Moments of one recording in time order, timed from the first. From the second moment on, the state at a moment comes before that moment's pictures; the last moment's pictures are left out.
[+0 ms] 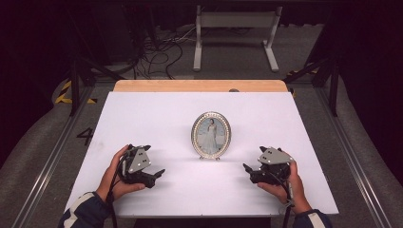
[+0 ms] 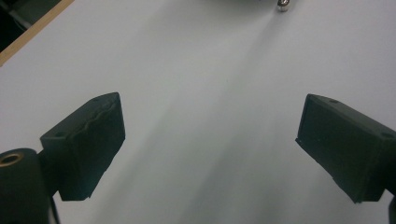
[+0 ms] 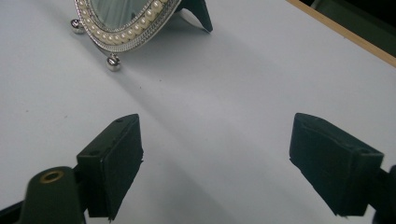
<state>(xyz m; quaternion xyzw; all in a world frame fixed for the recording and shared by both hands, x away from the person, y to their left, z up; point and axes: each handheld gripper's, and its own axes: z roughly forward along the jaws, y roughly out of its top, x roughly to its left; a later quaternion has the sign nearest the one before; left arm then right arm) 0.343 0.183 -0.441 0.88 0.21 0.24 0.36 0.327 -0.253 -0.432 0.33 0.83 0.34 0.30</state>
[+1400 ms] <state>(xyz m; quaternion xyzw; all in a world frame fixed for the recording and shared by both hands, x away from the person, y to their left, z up) 0.313 0.292 -0.459 0.82 0.33 0.25 0.39 0.298 -0.316 -0.442 0.39 0.78 0.36 0.32</state>
